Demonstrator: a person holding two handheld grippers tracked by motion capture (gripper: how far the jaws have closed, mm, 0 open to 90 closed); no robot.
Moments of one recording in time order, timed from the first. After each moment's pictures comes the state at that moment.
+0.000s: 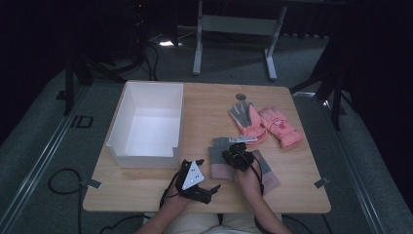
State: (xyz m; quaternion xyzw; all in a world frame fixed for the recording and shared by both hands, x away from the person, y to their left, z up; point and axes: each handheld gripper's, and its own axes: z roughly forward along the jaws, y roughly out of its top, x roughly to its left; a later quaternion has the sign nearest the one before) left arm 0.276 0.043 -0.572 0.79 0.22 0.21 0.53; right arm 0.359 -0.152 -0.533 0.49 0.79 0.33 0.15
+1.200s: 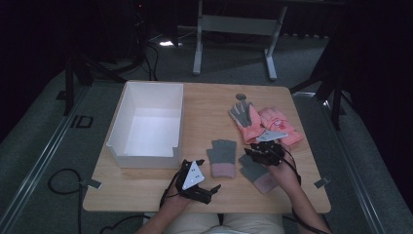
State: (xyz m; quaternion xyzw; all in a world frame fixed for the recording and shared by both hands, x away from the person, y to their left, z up) left arm 0.276 0.042 -0.572 0.79 0.22 0.21 0.54; right arm 0.366 -0.243 -0.501 0.35 0.85 0.34 0.19
